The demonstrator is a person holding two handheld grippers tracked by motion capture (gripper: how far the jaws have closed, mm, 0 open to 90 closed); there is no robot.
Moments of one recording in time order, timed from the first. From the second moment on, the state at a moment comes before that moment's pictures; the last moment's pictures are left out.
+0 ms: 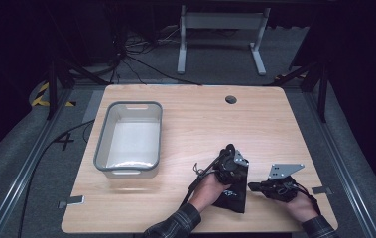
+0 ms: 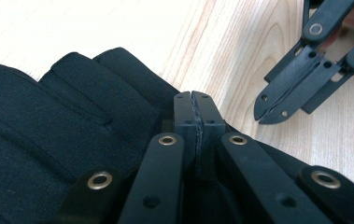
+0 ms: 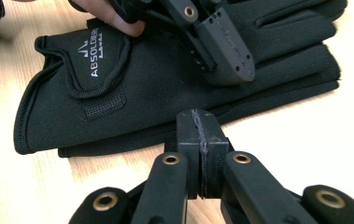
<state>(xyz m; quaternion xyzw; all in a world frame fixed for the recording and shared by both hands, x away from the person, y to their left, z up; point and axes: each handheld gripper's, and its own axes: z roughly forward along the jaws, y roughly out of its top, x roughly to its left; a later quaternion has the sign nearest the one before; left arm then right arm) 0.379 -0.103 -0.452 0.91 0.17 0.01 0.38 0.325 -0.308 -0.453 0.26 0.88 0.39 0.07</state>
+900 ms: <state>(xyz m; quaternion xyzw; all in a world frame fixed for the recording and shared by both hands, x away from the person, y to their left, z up) 0.355 -0.037 -0.444 0.90 0.21 -0.01 0.37 0.323 -0.279 -0.461 0.23 0.90 0.38 0.05</state>
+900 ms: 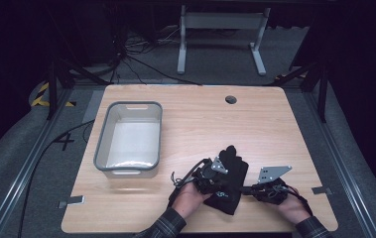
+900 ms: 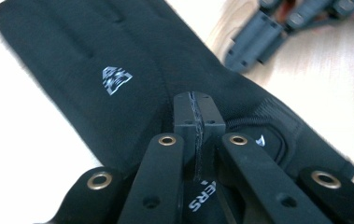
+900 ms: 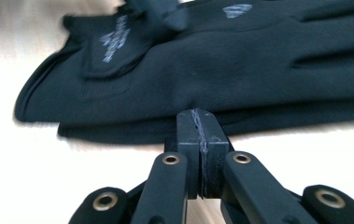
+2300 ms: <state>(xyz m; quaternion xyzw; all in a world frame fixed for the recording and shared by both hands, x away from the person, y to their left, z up) 0.393 -0.051 -0.453 0.90 0.26 0.00 0.36 0.324 -0.346 -0.462 0.34 0.85 0.37 0.15</state>
